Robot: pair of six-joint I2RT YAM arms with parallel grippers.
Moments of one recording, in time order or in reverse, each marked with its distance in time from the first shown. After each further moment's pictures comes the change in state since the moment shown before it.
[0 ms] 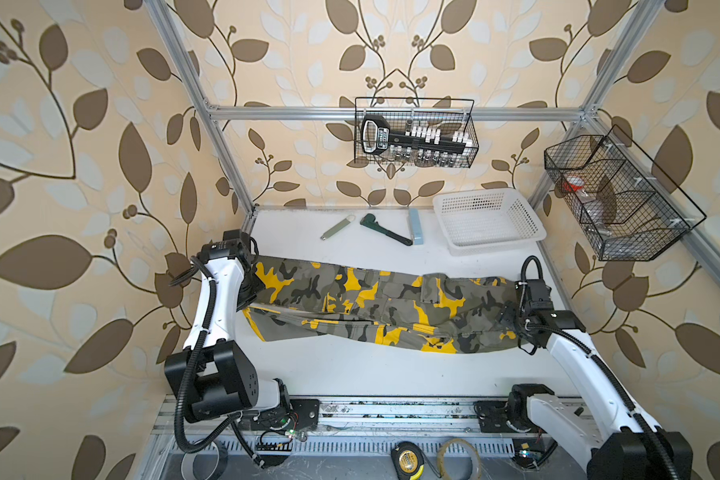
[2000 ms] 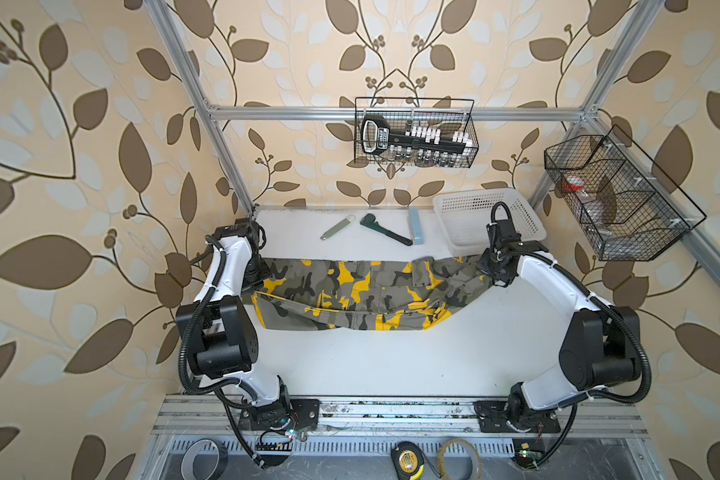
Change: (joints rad) left arm -0.033 0.203 0.150 0.029 0.034 0.133; right arm 0.135 0.616 0.574 0.041 -0.043 0.021
